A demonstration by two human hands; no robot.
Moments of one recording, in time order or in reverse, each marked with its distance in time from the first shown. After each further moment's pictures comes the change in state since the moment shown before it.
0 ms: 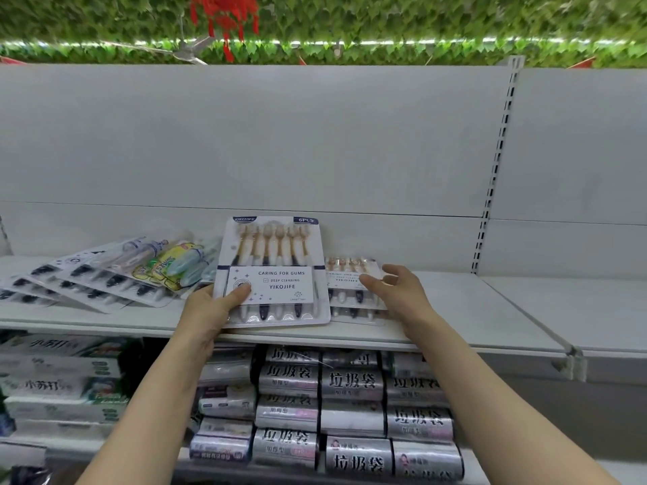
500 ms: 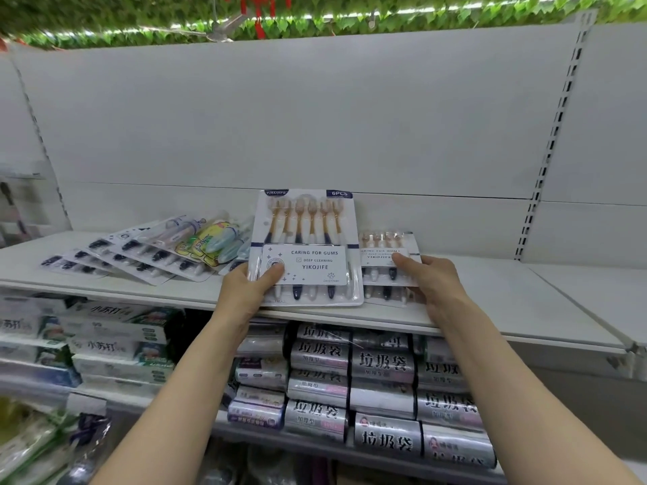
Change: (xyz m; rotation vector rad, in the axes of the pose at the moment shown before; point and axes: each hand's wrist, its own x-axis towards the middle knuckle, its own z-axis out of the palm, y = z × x) left_hand -0.010 -0.004 -0.004 0.066 0.014 0.069; right_hand 0.005 -0.003 0.015 0.234 0.004 0.152
